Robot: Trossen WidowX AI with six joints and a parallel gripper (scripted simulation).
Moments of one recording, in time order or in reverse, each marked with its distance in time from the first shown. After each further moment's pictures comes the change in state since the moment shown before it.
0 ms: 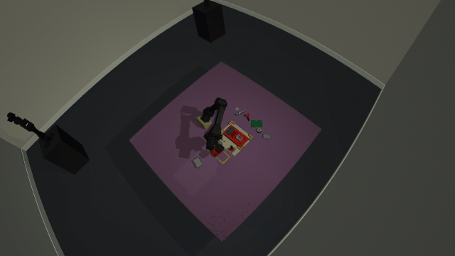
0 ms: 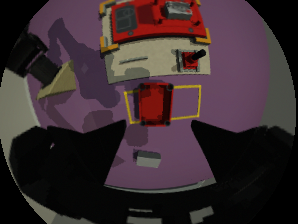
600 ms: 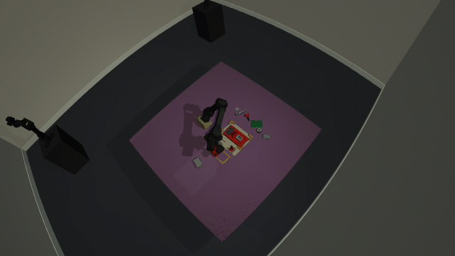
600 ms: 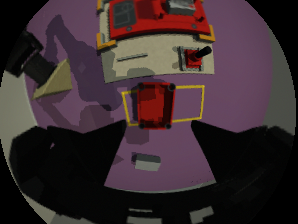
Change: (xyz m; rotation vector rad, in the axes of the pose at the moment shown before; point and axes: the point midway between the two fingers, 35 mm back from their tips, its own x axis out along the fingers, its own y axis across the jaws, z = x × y) arm 0.014 -0.001 0.000 -0.007 -0.001 0.000
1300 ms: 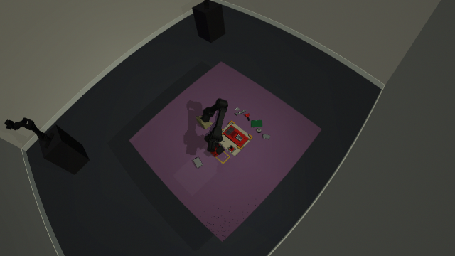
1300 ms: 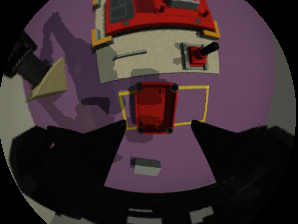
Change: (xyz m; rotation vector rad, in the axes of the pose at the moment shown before) arm 0.017 -0.001 0.000 0.000 -0.001 0.000
